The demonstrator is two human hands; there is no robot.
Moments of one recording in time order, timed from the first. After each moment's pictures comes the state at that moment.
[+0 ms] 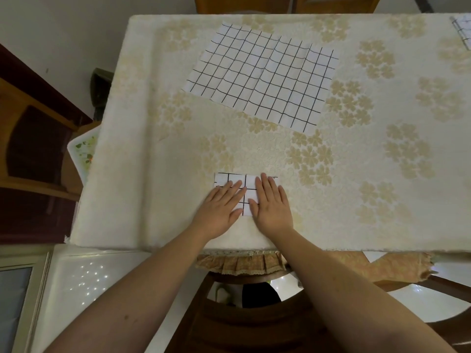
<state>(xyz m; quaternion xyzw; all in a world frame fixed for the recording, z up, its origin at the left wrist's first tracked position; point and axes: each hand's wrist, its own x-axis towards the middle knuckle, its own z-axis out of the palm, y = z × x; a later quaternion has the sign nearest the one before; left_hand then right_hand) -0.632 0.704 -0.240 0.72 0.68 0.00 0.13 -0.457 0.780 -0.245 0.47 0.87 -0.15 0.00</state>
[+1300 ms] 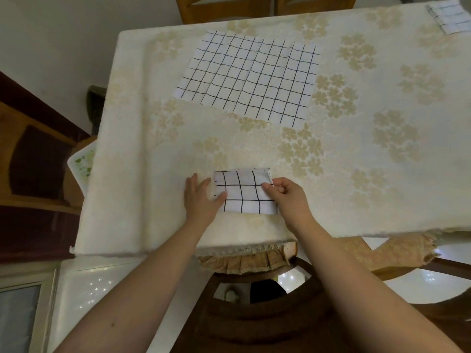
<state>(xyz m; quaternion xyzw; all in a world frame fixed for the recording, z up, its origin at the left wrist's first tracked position) -0.639 0.712 -0.218 0.42 0.86 0.20 0.22 -0.429 0.785 -0.163 0.56 0.49 -0.62 -0.27</state>
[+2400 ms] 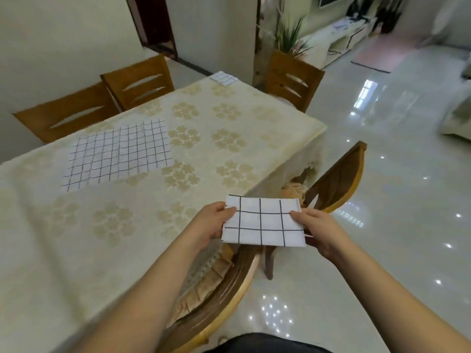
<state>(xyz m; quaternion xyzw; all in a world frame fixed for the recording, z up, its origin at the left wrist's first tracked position) -0.407 0.629 -0.027 0.49 0.55 0.21 0.65 -0.175 0.533 -0.016 0.69 0.22 -0.53 -0.44</state>
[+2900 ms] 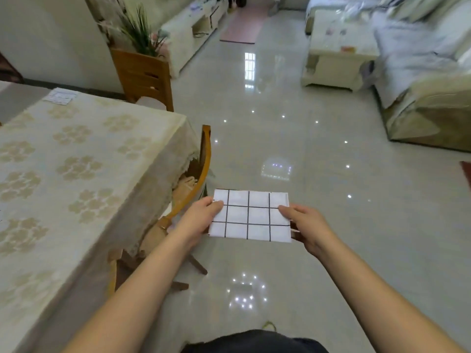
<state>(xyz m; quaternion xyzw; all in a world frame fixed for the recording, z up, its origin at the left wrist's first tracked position) -0.084 0.509 -0.024 0.61 0.44 0.06 0.66 0.073 0.320 -0.027 0.69 0.04 -0.43 -0.58</state>
